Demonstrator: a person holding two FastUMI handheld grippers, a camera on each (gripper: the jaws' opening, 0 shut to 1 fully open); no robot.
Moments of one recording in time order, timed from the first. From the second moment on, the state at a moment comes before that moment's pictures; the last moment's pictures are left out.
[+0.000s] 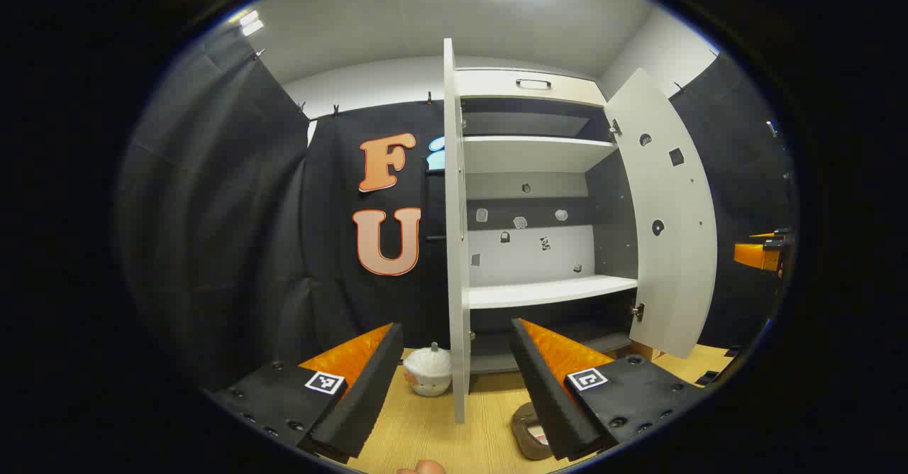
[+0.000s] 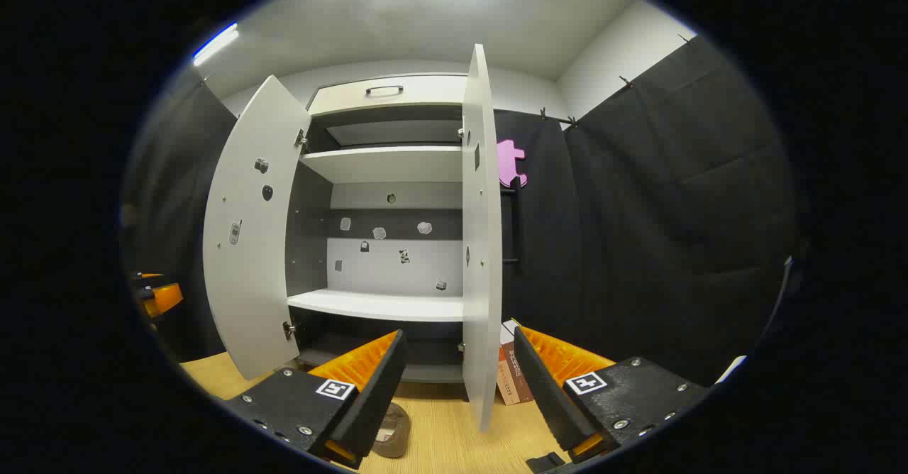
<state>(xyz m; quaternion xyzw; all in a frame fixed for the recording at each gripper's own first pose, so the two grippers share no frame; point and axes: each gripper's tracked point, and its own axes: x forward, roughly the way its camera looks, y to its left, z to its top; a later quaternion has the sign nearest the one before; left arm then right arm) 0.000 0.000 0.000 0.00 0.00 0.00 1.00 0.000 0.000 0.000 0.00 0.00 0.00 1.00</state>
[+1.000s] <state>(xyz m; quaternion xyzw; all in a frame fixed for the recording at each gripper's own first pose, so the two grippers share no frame) 0.005 -0.006 -0.002 -0.01 0.00 -0.01 1.00 0.013 0.045 -0.052 -0.03 0.05 0.03 1.00</state>
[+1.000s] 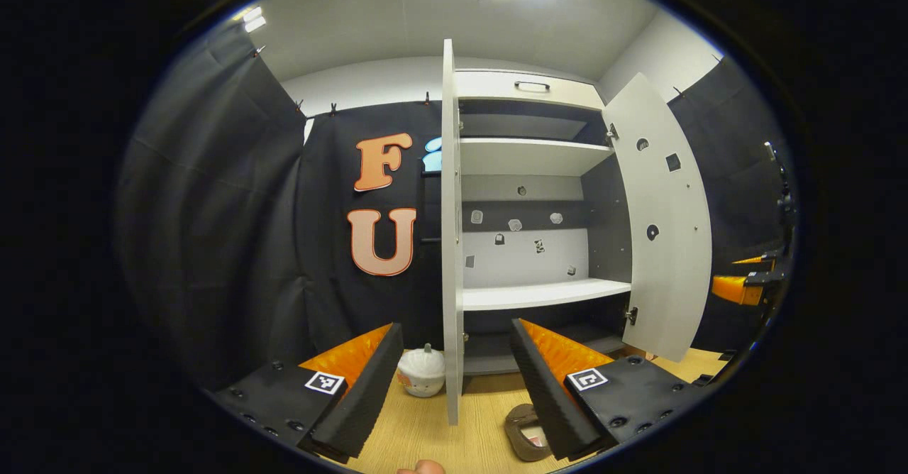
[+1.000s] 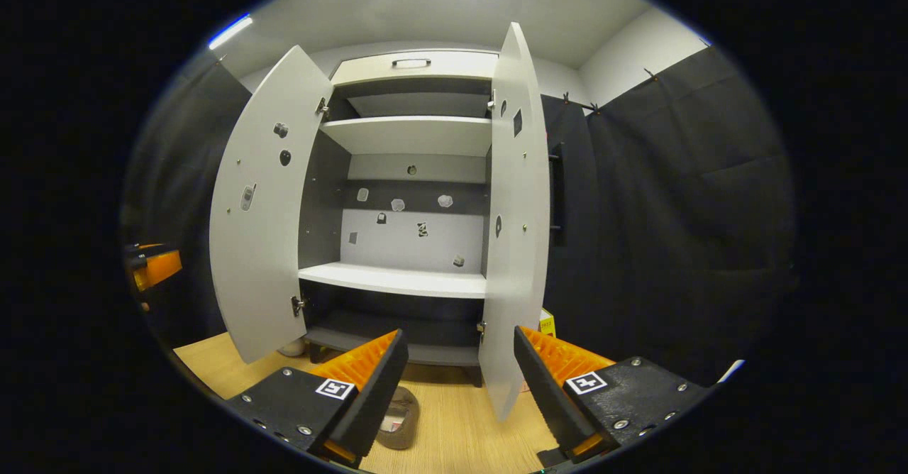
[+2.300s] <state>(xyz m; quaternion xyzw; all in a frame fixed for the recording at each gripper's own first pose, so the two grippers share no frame) 0.013 0.015 0.050 0.00 -0.04 0.01 1.00 0.096 0.116 -0.373 -0.01 0.40 0.09 0.91</state>
